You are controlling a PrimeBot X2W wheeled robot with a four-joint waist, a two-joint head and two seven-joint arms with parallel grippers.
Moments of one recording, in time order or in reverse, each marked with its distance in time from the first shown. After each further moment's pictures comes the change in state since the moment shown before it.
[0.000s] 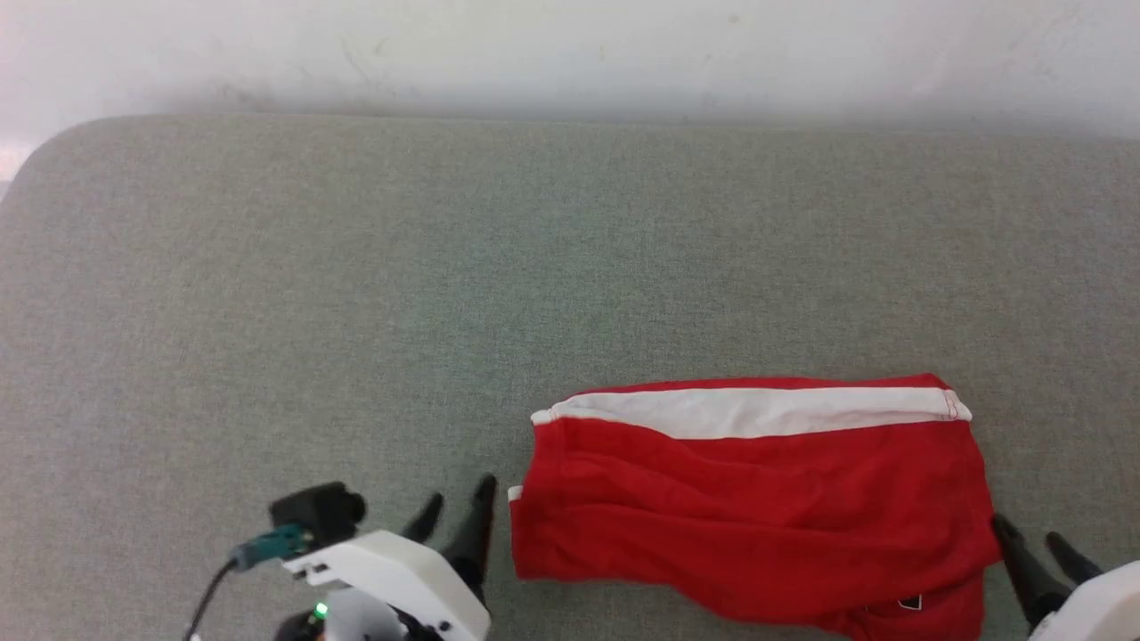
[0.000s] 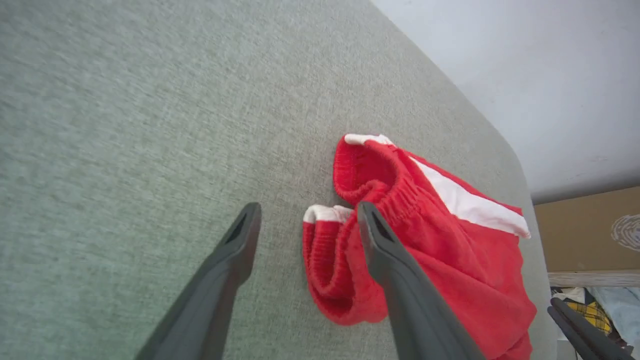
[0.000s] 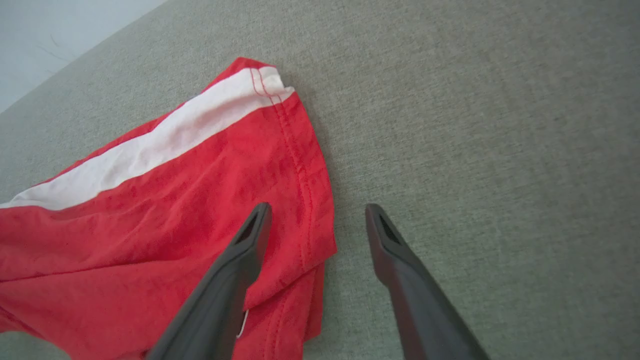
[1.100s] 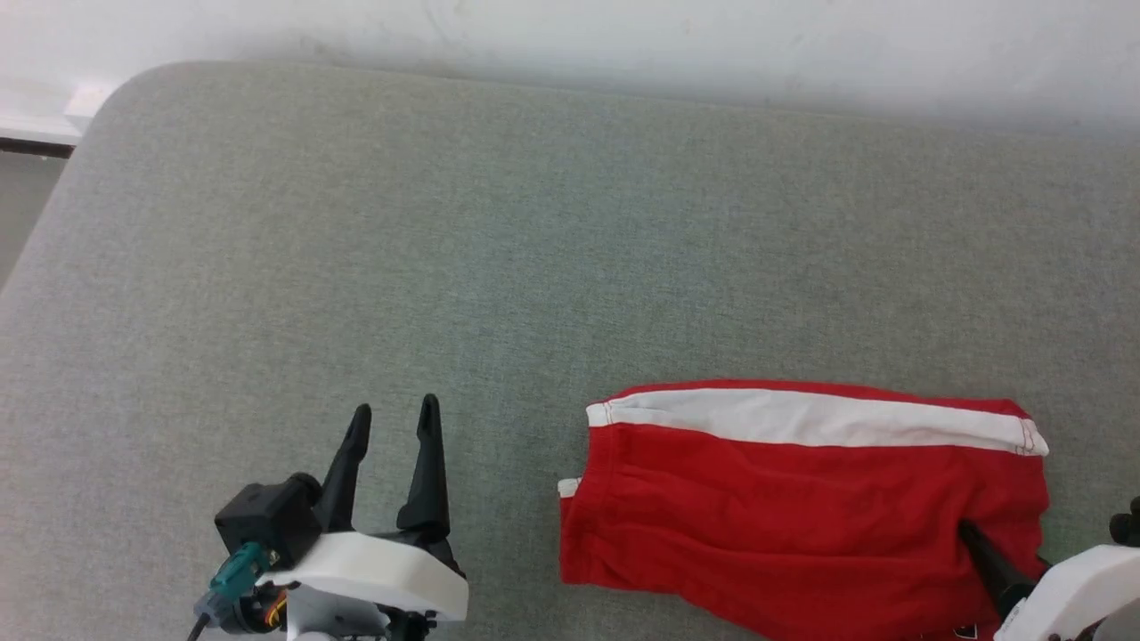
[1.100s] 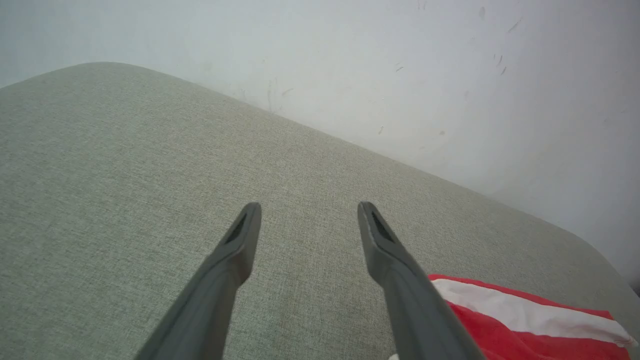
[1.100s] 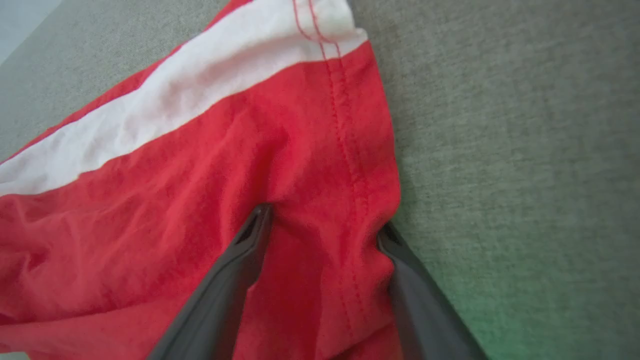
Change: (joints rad) left arm -0.028 0.055 0.028 -0.077 0.268 0.013 -0.336; right arm -0.066 -0.050 0.050 0.164 0.076 -0.003 0.036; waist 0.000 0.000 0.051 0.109
